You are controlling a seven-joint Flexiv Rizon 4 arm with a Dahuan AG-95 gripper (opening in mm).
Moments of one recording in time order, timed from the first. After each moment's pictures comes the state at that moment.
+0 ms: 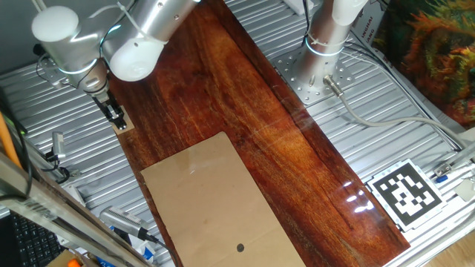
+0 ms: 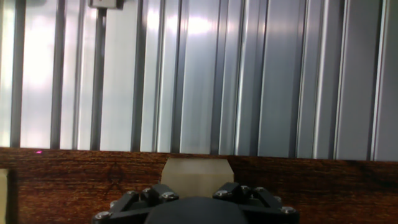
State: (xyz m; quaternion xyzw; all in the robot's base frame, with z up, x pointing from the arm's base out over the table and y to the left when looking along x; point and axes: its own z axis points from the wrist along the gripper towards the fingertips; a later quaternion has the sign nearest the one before) arm 0.694 -0.109 0.030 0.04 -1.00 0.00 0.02
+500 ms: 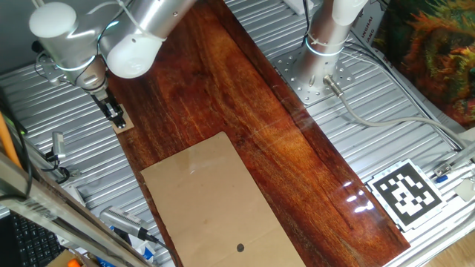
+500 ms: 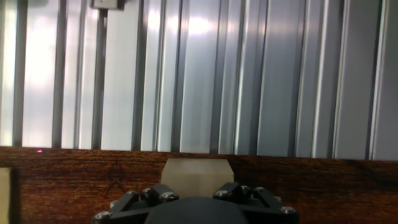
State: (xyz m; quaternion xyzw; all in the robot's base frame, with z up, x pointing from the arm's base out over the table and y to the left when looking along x) arm 0.695 -0.108 0.040 0.04 -1.00 0.00 0.02
